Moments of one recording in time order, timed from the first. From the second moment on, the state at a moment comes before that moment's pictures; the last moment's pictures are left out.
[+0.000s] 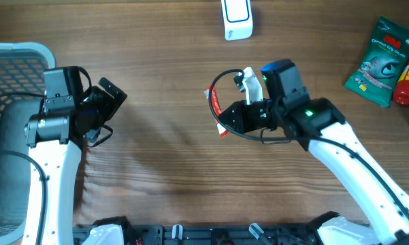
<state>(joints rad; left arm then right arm) 0.12 1.24 1.10 -0.89 0.13 -0.78 0.46 1.36 1.10 -0.65 -0.63 0.35</state>
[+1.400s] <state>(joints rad) 0.12 1.24 1.10 -0.89 0.21 -0.78 0.43 1.35 1.10 -0.39 -0.44 0.02</state>
